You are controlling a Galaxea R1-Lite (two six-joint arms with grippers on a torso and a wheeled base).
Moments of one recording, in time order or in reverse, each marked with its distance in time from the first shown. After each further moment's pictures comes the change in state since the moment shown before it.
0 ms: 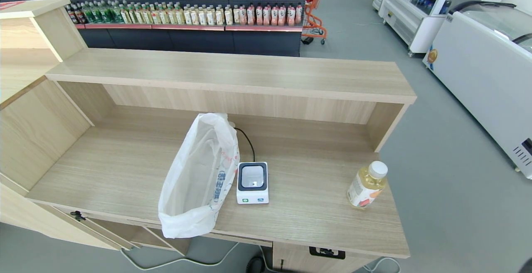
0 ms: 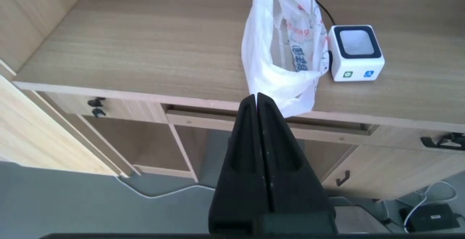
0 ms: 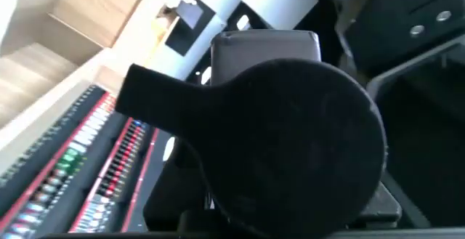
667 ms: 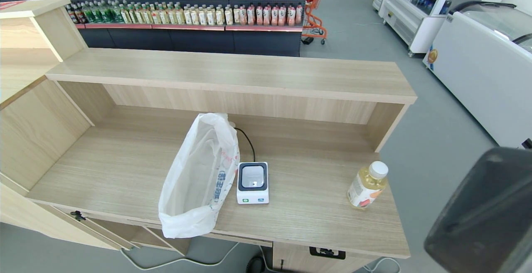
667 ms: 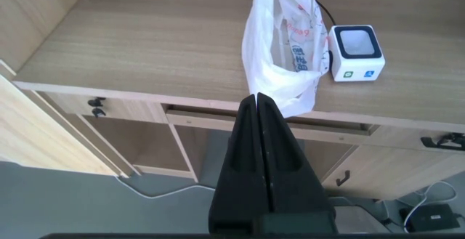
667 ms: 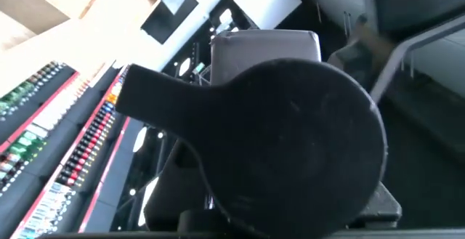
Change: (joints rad) left arm 0.000 0.000 0.000 0.000 0.000 0.000; right arm 0.017 0.182 -0.177 -0.035 -0.004 -0.061
